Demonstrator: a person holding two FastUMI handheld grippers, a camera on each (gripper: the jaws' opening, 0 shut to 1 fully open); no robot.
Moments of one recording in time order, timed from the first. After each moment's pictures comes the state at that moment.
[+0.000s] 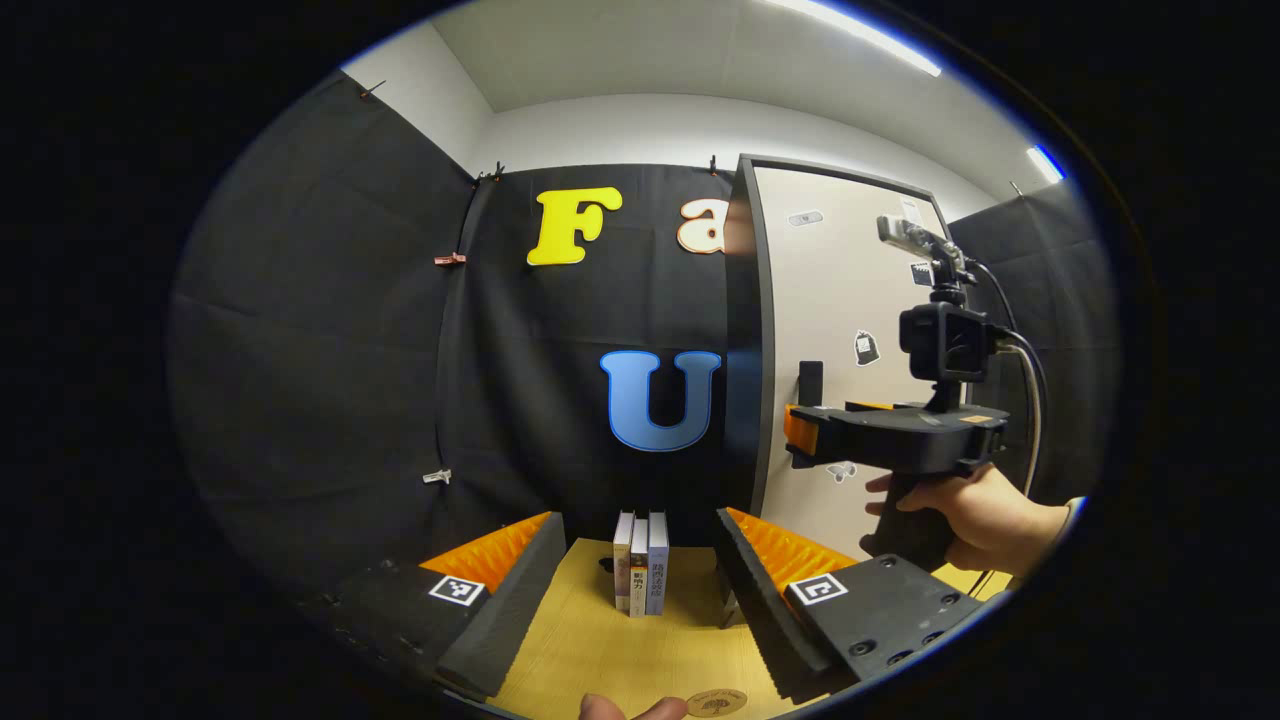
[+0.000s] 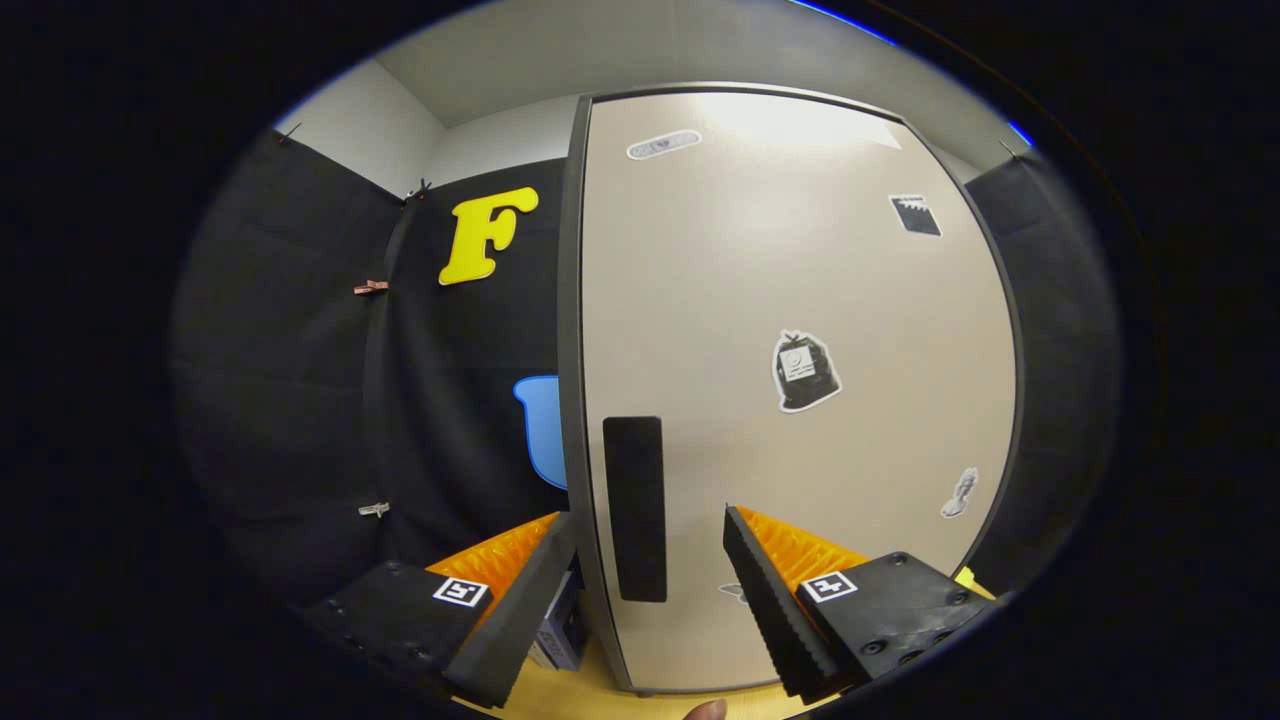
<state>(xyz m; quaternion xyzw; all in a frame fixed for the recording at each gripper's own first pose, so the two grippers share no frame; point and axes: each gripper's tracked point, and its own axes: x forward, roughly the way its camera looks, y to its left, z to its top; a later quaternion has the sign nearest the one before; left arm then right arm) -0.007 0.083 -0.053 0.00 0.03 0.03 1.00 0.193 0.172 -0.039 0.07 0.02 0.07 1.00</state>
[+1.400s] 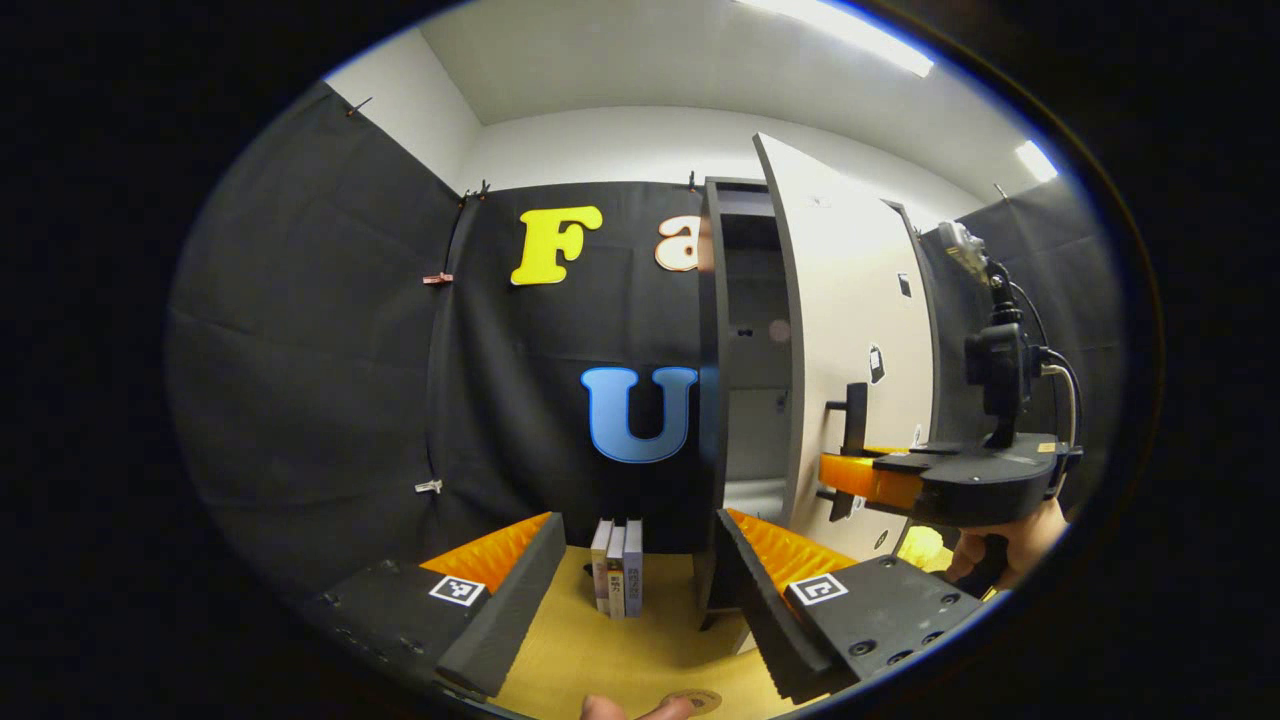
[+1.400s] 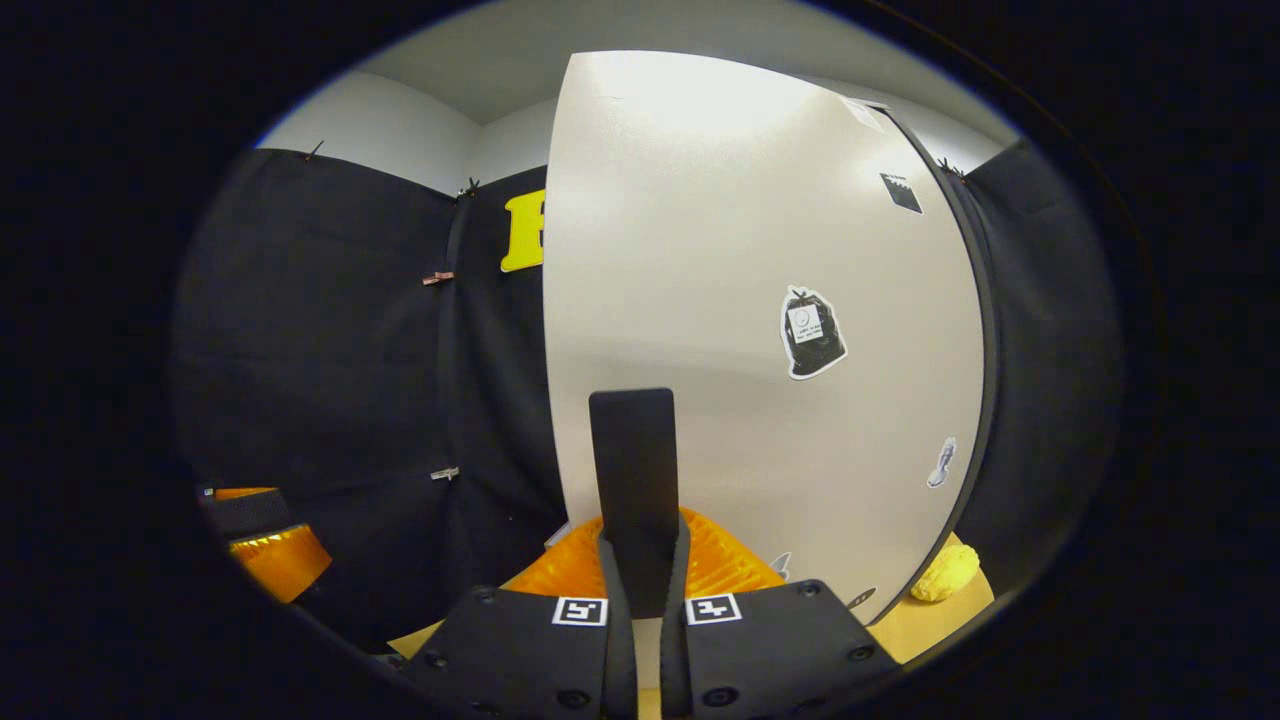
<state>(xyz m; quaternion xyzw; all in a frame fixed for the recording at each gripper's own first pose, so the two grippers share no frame) -0.040 0.031 -0.025 0.01 0.01 0.01 1.00 0.103 0.151 -0.032 0.07 0.06 0.17 0.98</state>
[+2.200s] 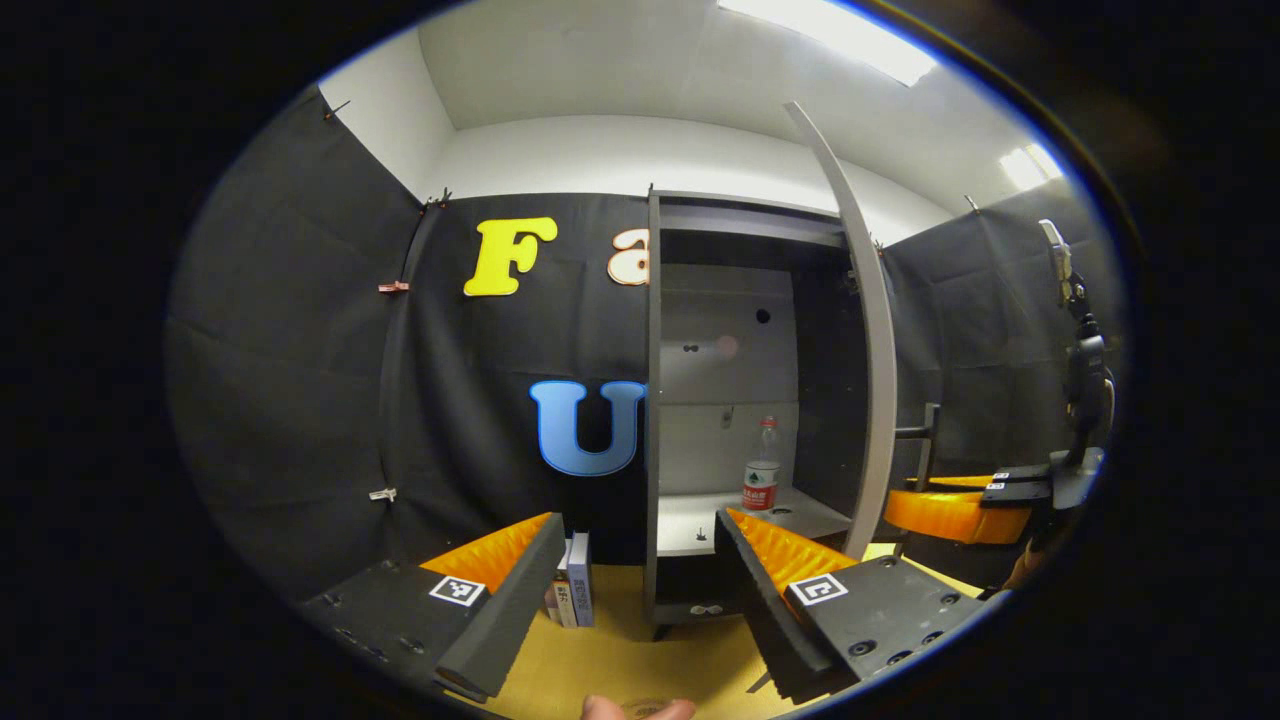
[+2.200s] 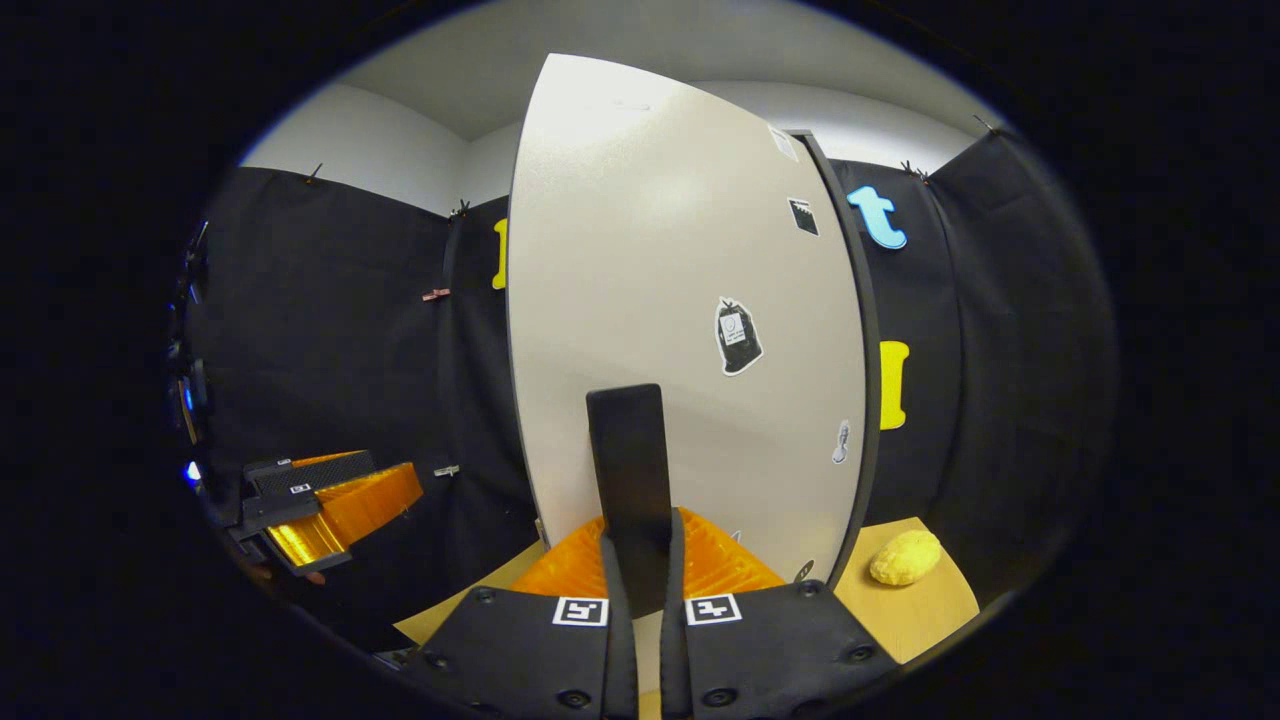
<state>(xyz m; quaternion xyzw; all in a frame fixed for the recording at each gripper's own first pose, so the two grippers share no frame) -0.036 -0.028 -0.012 0.00 -0.01 -0.05 1.00 0.030 0.073 -0.024 0.07 0.05 0.15 0.98</state>
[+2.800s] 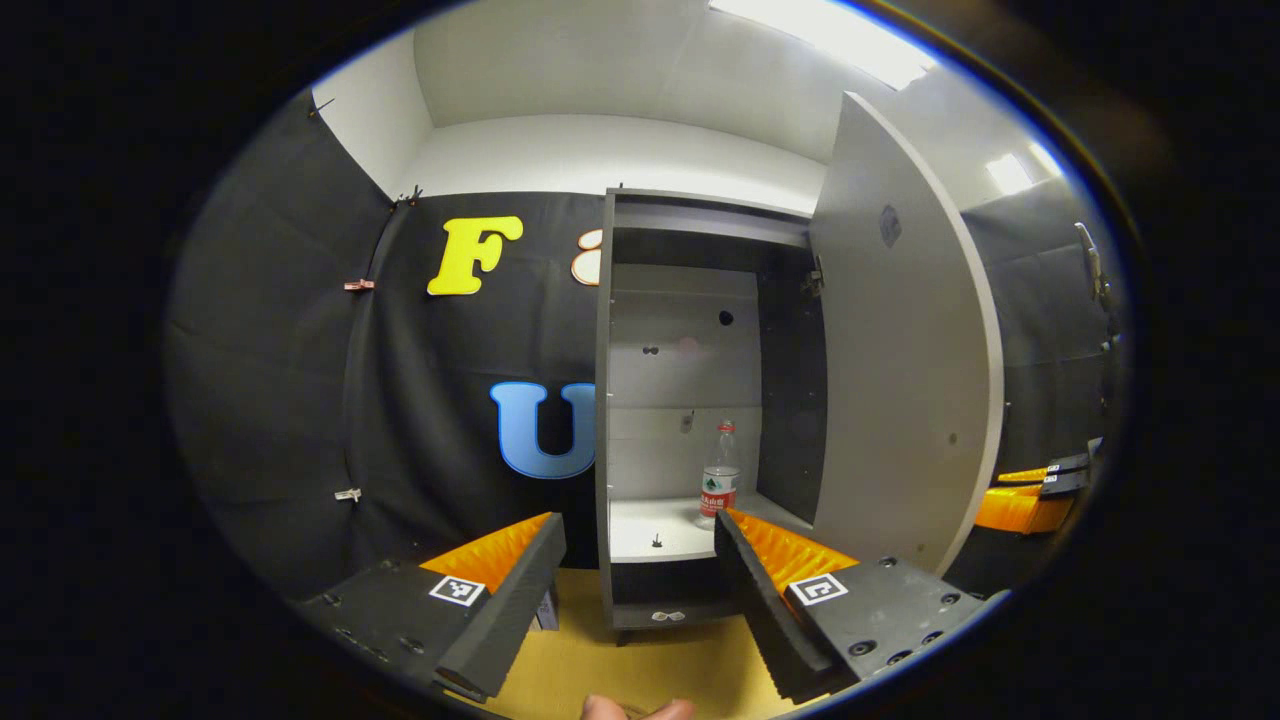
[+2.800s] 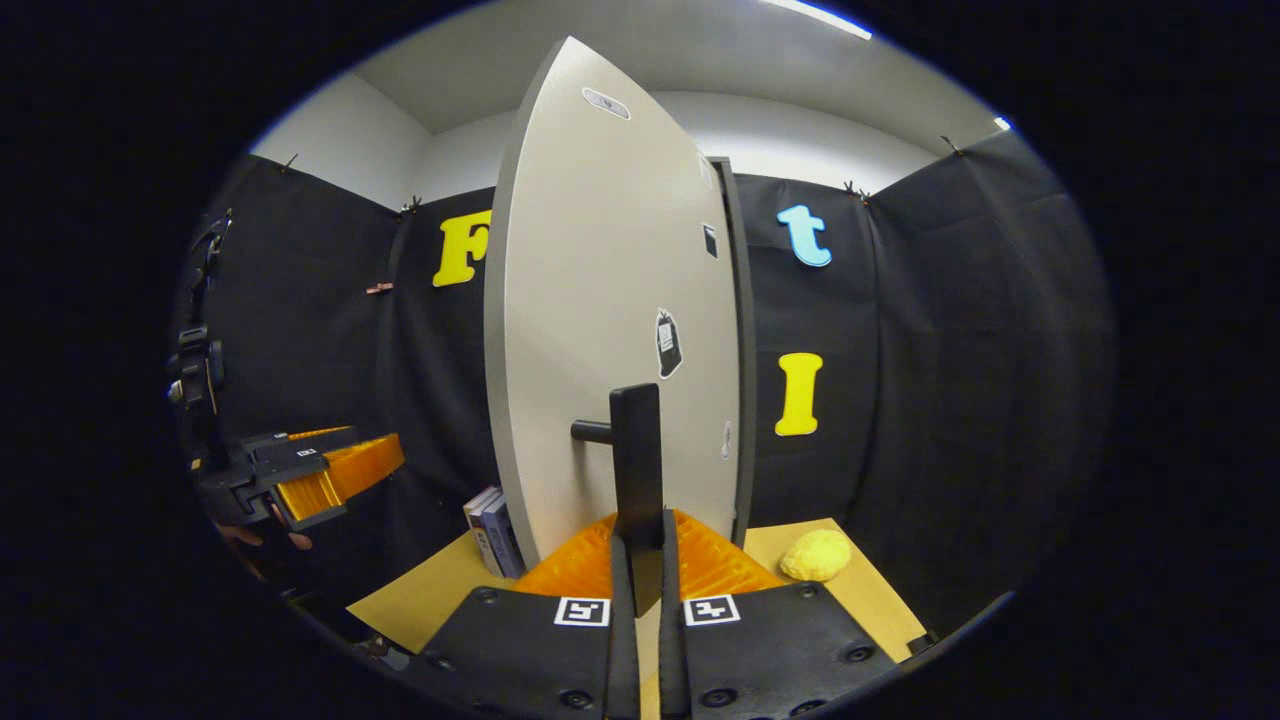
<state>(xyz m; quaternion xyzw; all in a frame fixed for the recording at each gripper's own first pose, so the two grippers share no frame) -0.028 -0.073 -0.009 0.00 -0.01 -0.09 1.00 -0.003 -0.017 -0.022 0.05 0.05 0.04 1.00</state>
